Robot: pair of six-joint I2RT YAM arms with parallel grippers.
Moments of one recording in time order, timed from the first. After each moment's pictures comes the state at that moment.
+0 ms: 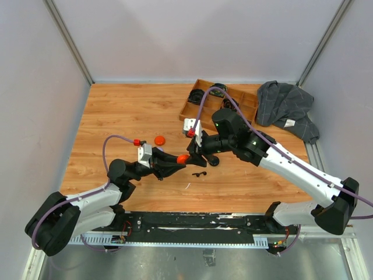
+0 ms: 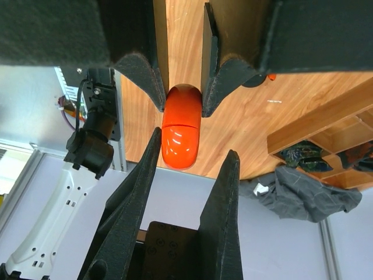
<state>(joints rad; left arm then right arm) -0.60 1.03 0.17 1.26 0.73 -0.39 0.88 1.27 1.23 -0.52 -0.50 -0.32</state>
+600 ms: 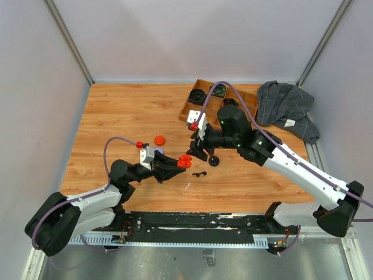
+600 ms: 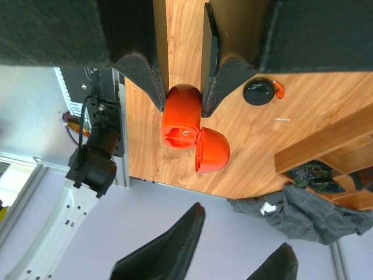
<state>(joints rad) -0.60 1.03 0.14 1.23 0.75 -0.37 0.88 1.24 1.27 -0.50 -0.38 -0.31</state>
